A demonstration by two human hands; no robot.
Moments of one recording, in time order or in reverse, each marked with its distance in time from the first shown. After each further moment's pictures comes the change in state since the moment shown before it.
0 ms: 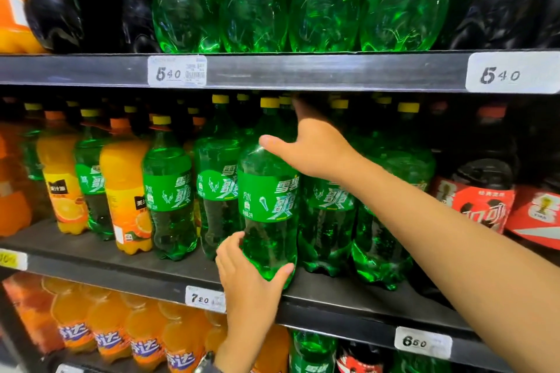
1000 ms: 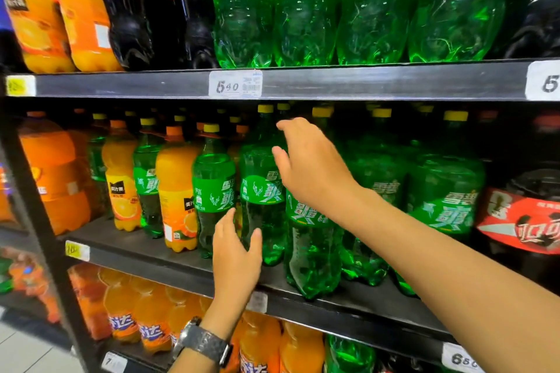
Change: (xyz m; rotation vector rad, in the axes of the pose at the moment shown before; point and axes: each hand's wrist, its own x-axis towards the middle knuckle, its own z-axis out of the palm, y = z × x) left_hand 0.065 -0.027 -0.066 0.066 0.012 -0.100; right_hand -0.017 -0.070 0.031 0.010 0.174 -0.247
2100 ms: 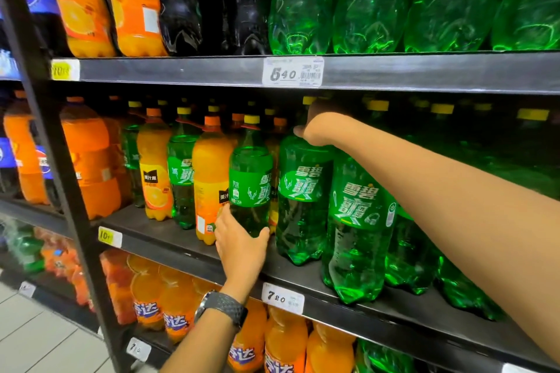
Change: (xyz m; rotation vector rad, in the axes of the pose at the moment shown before) left_hand 0.049 -0.064 -0.009 0.114 0.111 -0.180; right_hand 0.108 -0.006 0.048 -0.269 -0.451 0.364
